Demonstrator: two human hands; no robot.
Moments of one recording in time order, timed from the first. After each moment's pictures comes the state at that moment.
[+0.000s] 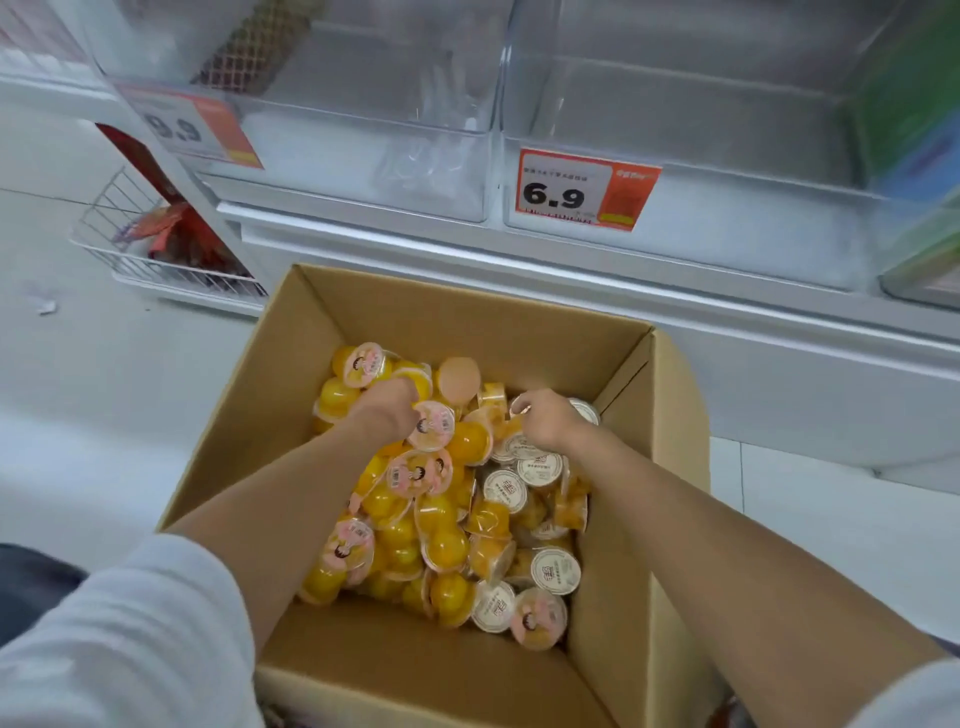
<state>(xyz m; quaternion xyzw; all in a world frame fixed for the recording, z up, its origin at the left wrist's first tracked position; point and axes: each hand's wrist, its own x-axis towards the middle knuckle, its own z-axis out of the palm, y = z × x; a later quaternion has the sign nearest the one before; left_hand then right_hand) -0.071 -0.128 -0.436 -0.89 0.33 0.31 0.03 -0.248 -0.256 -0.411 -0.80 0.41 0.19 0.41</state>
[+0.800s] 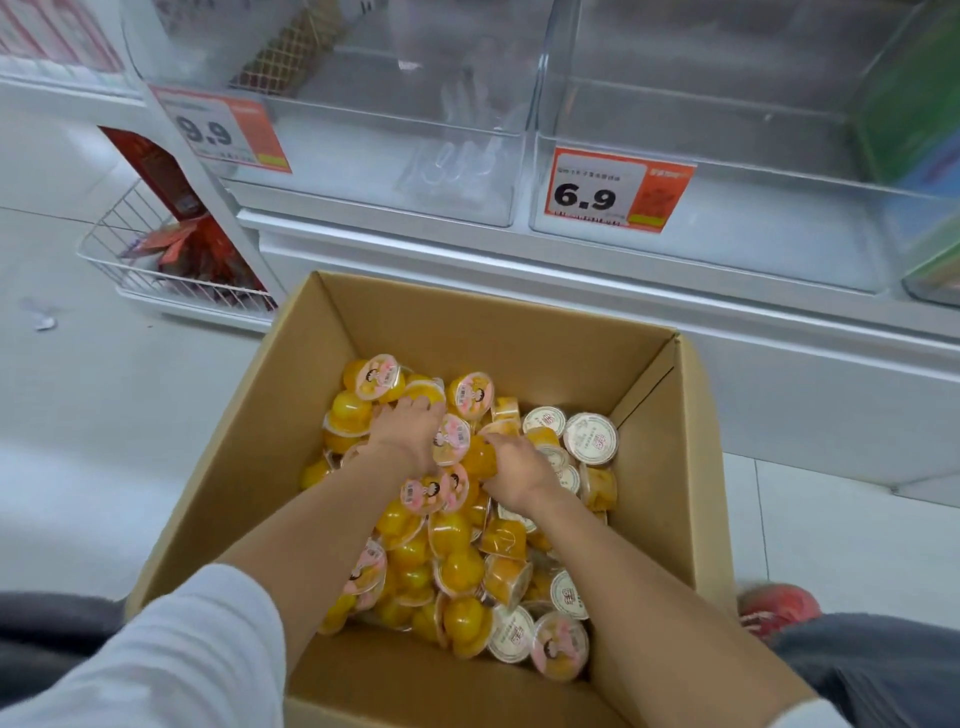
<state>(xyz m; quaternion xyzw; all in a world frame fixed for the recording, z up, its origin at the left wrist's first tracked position) -0.079 -0.112 -0.465 -0.83 0.49 0.21 0.15 -0.231 -0.190 -0.477 -0.87 0.35 0.15 0.30</state>
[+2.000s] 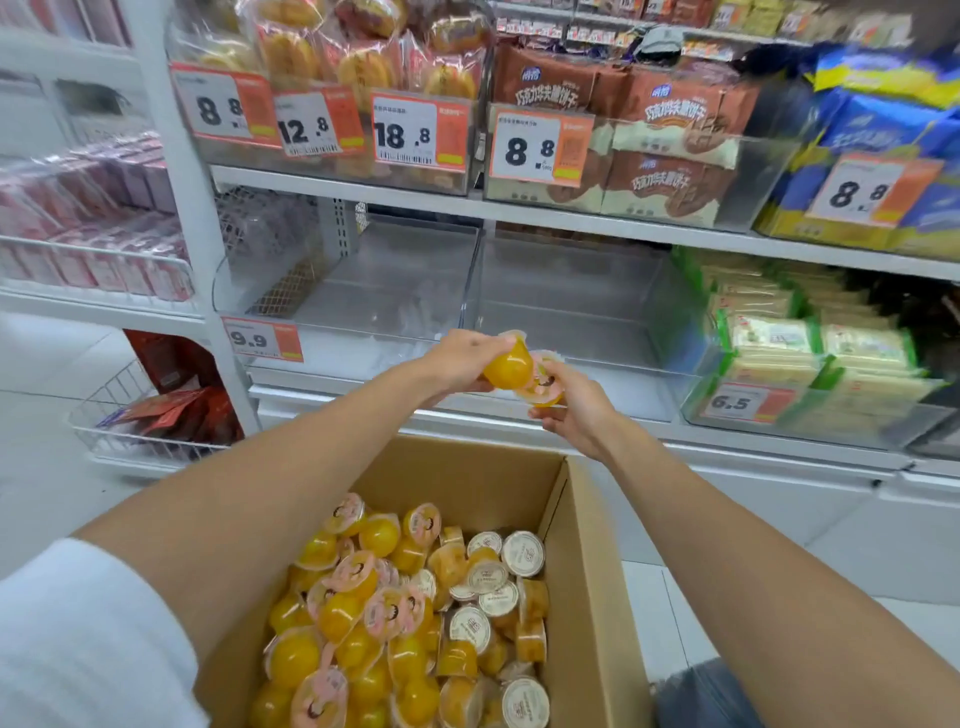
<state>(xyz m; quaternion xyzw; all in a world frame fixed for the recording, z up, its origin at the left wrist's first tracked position) -0.125 -0.199 -0.167 -0.66 0.41 0.42 -0.47 -0.278 -0.271 -0.197 -0.53 0.45 -0.27 0.67</state>
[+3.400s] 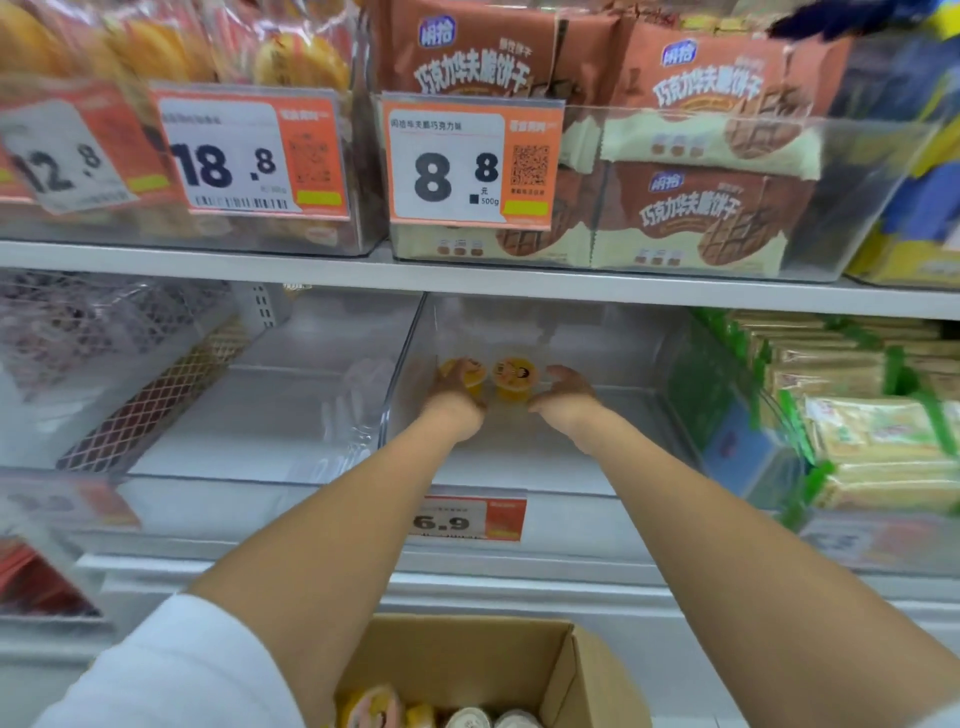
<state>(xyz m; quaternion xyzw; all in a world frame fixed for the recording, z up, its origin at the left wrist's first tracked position) -0.046 -0.448 -0.245 -0.84 0.47 0.14 -0.23 -0.190 -0.498 -0.217 -0.70 0.53 -0.21 0.44</state>
